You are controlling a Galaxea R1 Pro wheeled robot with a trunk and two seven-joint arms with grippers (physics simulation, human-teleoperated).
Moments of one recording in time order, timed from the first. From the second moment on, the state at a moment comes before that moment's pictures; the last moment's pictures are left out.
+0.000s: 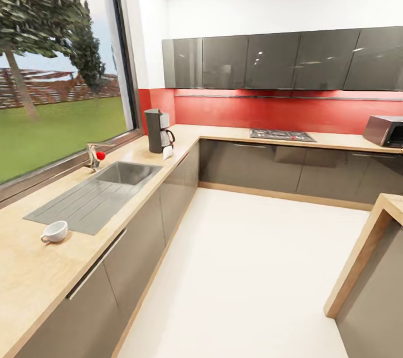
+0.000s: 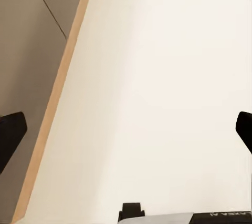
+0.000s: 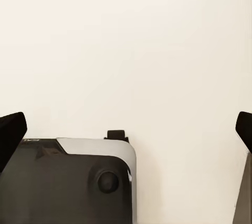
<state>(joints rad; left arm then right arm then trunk) -0.12 0.04 -0.02 -0.42 -0.01 -0.20 -0.01 -0.01 -0.04 -0.01 -0.46 0.00 -0.03 0.00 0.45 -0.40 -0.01</state>
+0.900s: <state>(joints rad) -0.12 0.04 -0.02 -0.42 -0.01 -0.20 -0.01 -0.01 -0.04 -0.01 -0.46 0.00 -0.03 0.00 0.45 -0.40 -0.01</state>
